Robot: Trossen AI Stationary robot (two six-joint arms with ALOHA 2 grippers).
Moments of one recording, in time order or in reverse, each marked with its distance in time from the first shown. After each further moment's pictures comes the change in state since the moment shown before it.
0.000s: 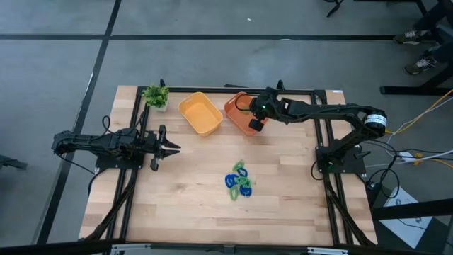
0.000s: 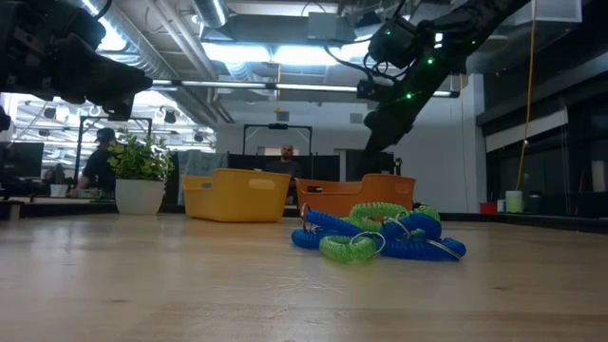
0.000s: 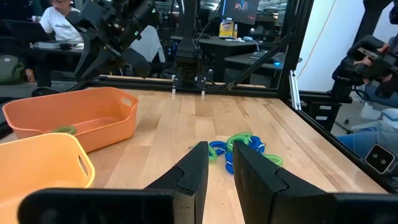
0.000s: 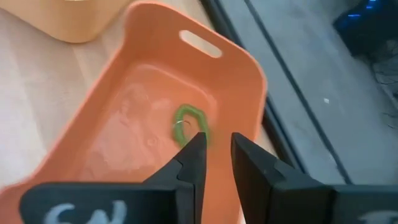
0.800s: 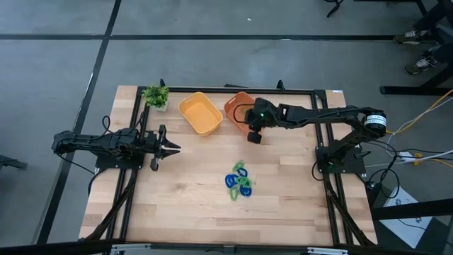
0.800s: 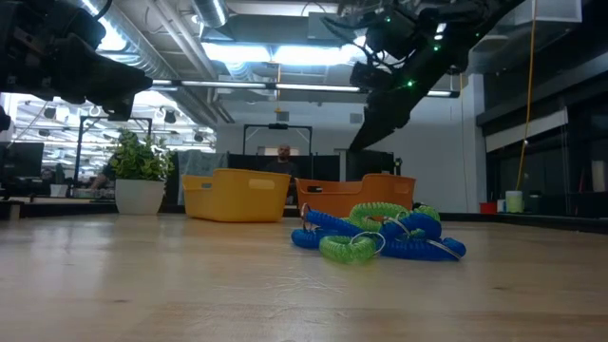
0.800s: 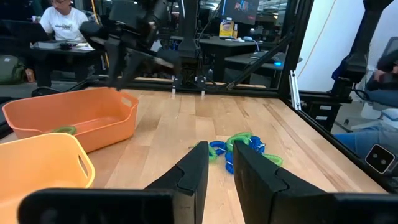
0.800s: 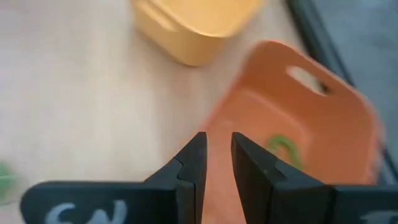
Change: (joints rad) left arm 0.000 0.000 0.000 0.000 0.000 0.000; right arm 0.097 0.000 0.000 0.015 -0.251 -0.007
